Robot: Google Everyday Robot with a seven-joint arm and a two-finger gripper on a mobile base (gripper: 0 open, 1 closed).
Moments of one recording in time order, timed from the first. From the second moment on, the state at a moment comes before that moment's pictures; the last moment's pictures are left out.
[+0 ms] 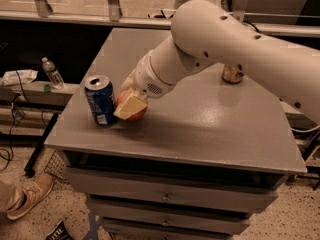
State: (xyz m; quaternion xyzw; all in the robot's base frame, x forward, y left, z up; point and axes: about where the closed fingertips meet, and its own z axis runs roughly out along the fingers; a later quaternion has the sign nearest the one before) arm 0.535 0.085 0.866 -0.65 0.67 0.18 0.32
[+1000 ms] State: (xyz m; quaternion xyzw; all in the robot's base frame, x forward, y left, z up) arm 0.531 0.088 0.869 -0.65 0.67 0.18 0.32
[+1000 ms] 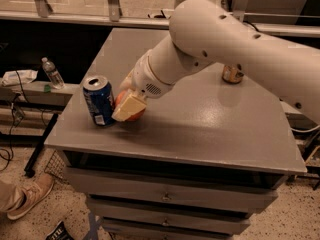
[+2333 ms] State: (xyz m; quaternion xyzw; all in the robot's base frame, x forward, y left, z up) arm 0.532 0.019 0.878 -0.63 0.69 0.14 0.31
